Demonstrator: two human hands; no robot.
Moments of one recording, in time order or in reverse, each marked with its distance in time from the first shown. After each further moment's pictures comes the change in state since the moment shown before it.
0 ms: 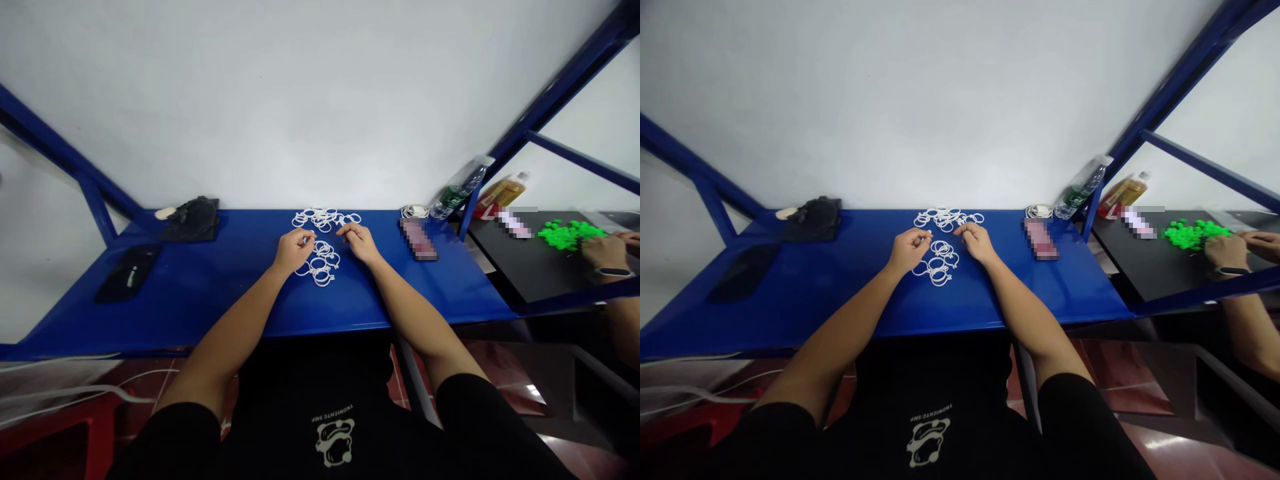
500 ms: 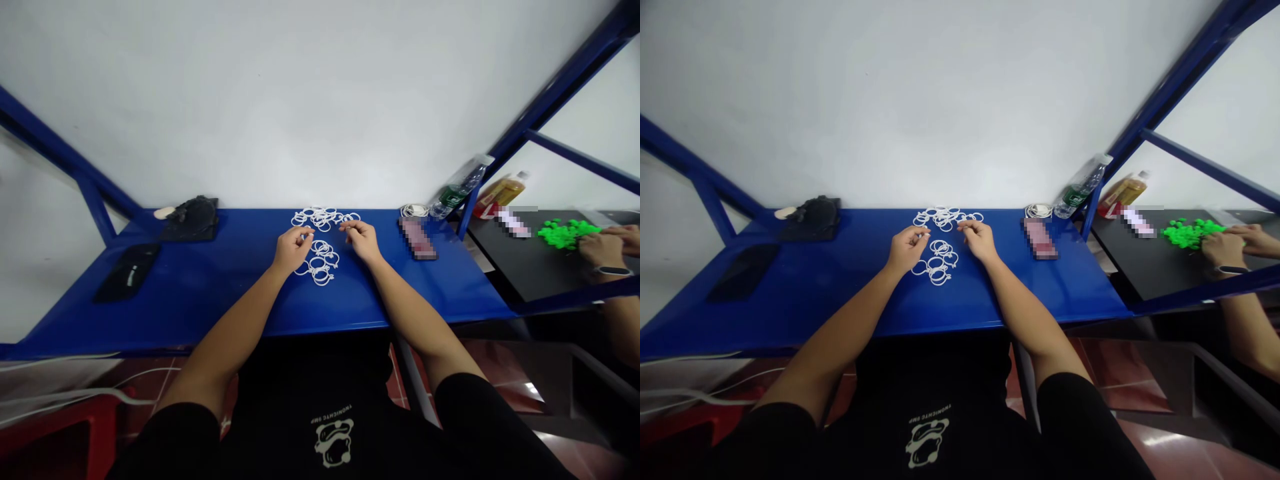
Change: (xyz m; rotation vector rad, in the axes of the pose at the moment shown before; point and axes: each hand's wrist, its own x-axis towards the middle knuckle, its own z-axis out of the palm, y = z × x) left_hand -0.001 -0.002 0.000 -0.025 0.033 -0.025; right_hand -0.001 -0.007 0.003 0.201 0.151 0.109
